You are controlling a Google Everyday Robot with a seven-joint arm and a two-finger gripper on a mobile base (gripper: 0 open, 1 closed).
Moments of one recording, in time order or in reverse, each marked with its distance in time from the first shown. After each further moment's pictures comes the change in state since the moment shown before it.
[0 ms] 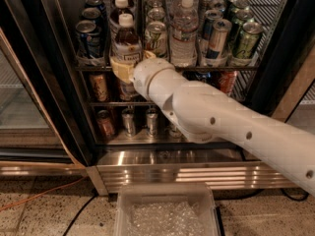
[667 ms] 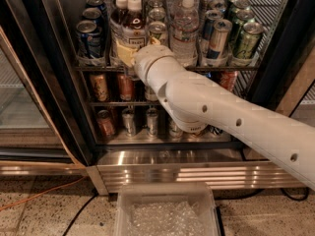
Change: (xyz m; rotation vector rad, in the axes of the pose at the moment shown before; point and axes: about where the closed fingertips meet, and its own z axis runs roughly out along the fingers) arm -0.026 -0.038 0.019 0.130 -0.079 0.021
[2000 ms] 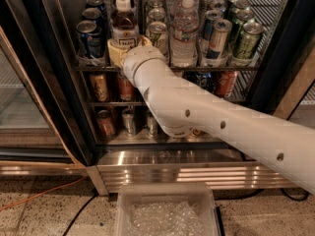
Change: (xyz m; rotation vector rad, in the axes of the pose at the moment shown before) arm -0.001 0.018 0.003 0.053 -0.009 -0.037
